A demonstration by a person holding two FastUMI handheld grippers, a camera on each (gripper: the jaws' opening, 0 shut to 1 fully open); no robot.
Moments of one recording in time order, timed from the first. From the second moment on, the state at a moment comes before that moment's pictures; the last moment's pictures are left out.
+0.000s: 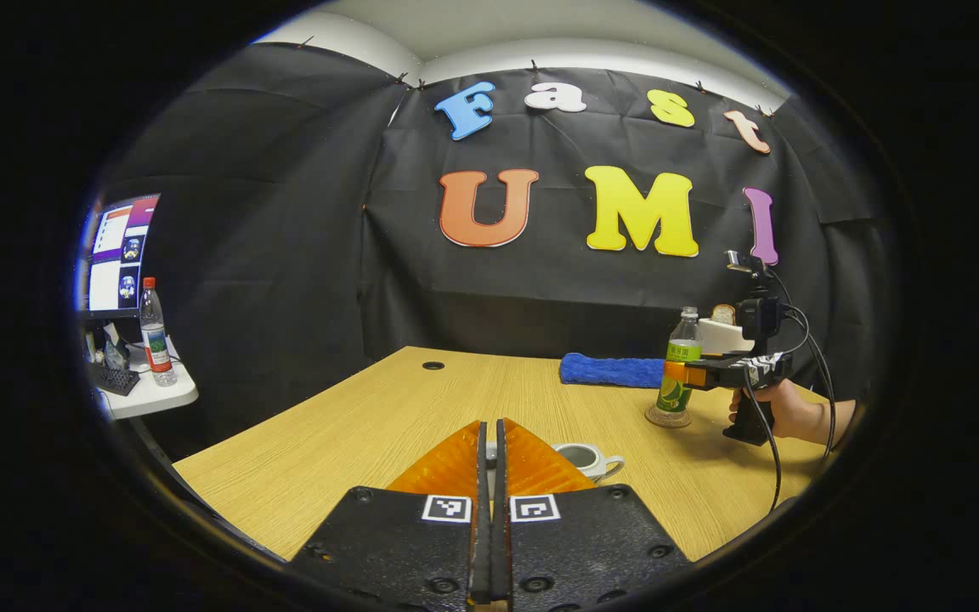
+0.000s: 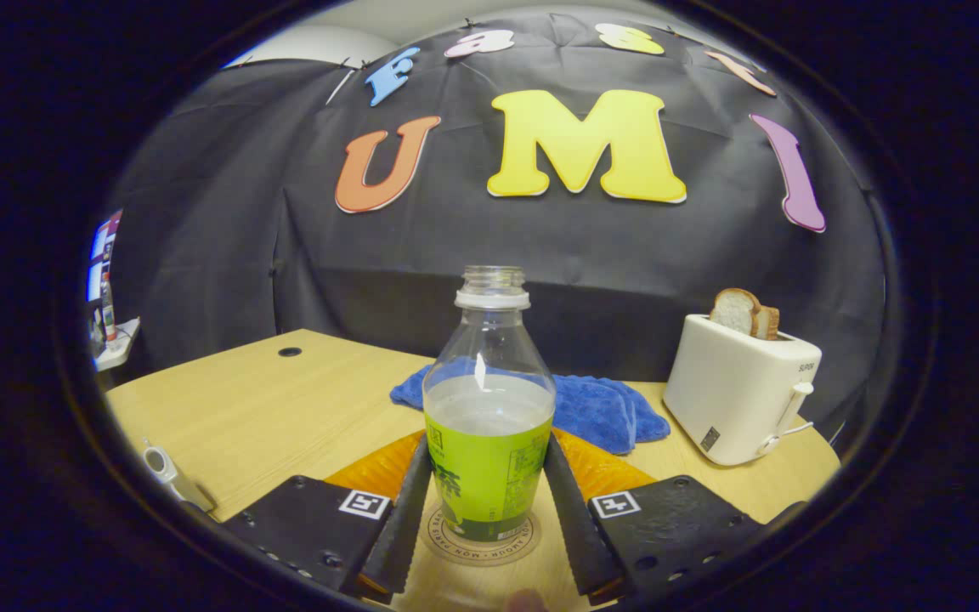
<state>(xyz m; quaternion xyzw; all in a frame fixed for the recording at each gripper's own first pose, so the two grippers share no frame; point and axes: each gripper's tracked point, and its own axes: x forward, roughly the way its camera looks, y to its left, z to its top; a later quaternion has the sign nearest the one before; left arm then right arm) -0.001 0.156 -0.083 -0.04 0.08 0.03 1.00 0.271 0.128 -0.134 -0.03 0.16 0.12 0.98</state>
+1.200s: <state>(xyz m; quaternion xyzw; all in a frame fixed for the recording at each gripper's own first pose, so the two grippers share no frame) 0.027 0.080 -0.076 0.00 0.08 -0.01 1.00 0.066 0.026 -0.055 -0.01 0.07 0.09 0.99</state>
